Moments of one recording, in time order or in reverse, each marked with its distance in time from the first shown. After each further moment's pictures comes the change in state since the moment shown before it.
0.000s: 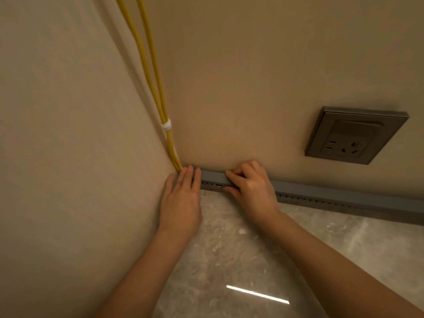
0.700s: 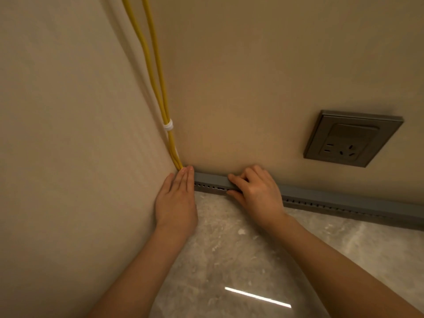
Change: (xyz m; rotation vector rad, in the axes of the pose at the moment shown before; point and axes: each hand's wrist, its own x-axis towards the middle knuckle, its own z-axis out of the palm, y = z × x) left_hand -0.003 -0.005 -0.004 0.137 -0.077 -0.005; right_hand -0.008 0.005 -0.006 -0.104 0.017 -0.063
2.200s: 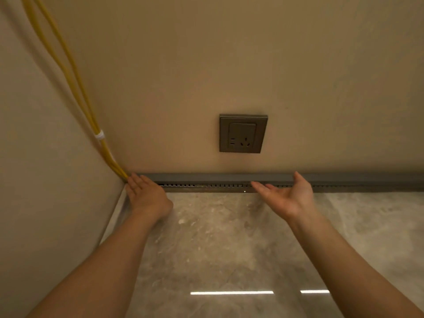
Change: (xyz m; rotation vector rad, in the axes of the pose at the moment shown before) left_hand 0.029 0.064 -0.022 -0.258 -0.391 -0.271; right_hand -0.068 0.064 -0.158 2.174 0.774 1.615
